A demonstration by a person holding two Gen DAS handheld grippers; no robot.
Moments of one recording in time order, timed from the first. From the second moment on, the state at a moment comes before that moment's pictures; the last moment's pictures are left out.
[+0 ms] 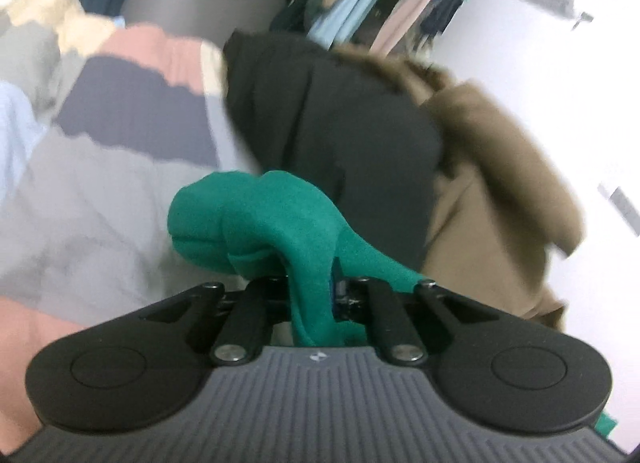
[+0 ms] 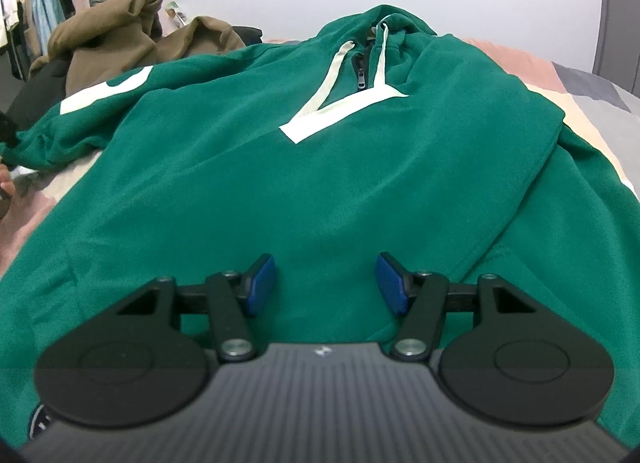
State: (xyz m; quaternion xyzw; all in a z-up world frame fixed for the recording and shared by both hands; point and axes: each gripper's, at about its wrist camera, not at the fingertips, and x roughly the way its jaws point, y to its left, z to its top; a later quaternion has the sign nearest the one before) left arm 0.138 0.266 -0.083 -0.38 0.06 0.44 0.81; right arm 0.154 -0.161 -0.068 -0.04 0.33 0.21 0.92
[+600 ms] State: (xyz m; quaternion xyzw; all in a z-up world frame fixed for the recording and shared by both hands) left arm 0.127 0.046 0.056 -0.12 0.01 0.19 0.97; right arm 0.145 -0.178 -0.045 0.00 0.31 0.19 0.93
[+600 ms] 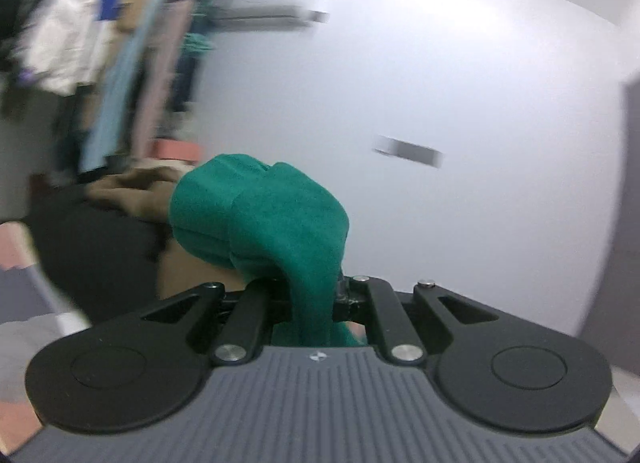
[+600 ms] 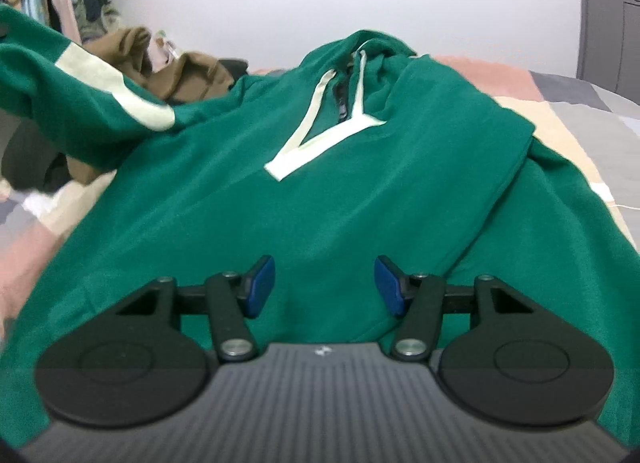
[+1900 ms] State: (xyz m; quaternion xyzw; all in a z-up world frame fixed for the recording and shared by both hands) left arm 0.117 -0.071 -0.041 -0.11 0.31 -0.16 0.93; right arm 0.143 -0.244 -0.040 0.26 0.38 0.19 0.87
